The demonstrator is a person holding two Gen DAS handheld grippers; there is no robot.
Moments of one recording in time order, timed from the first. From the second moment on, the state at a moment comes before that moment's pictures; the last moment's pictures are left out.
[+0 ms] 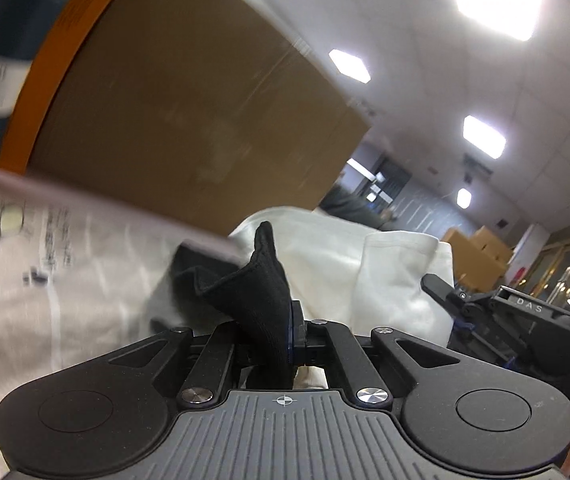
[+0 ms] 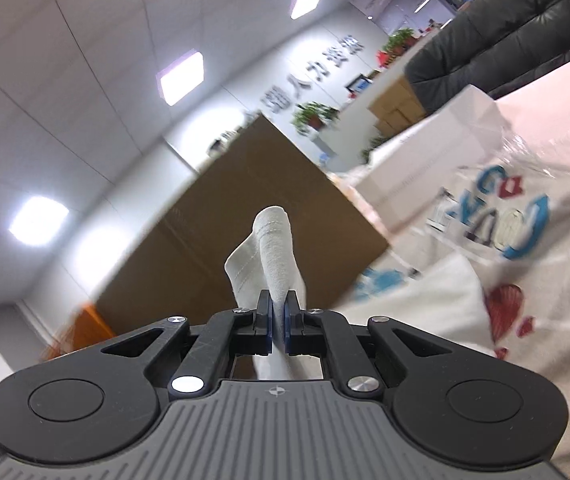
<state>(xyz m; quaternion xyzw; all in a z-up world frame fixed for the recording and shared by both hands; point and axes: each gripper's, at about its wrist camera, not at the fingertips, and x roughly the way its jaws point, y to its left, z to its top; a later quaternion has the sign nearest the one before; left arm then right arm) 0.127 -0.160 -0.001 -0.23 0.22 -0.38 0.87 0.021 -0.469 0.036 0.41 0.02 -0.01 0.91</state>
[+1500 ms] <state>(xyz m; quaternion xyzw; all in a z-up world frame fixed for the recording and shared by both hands) -0.173 0.178 0.064 -0.04 0.21 -0.11 0.97 -0.143 -0.285 0.004 0.28 0.17 0.03 0.94</state>
